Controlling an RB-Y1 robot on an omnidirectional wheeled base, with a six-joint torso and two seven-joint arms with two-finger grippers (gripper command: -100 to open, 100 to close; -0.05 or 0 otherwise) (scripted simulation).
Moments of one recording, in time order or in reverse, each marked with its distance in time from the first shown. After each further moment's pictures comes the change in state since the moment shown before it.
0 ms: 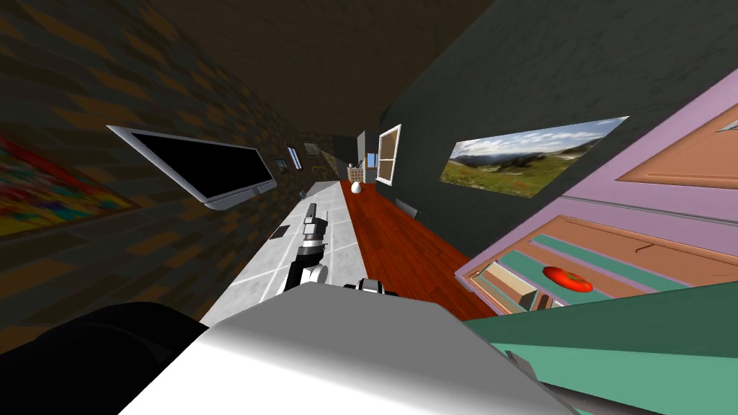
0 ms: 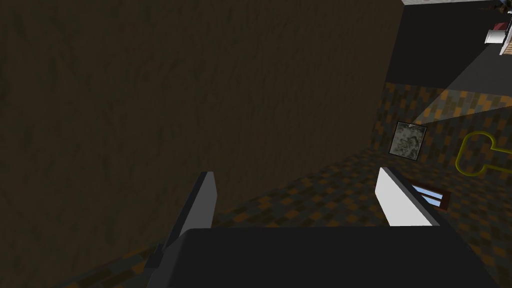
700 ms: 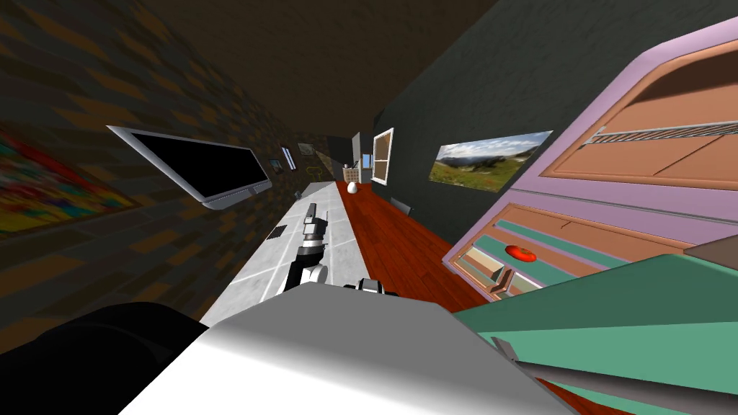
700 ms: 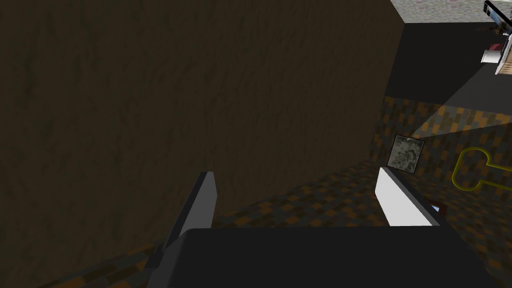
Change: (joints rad) left arm 0.000 0.000 0.000 0.000 0.000 0.000 0.000; right arm -0.024 -0.120 0.039 0.093 -0.036 -0.137 0.017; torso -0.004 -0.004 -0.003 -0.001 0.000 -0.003
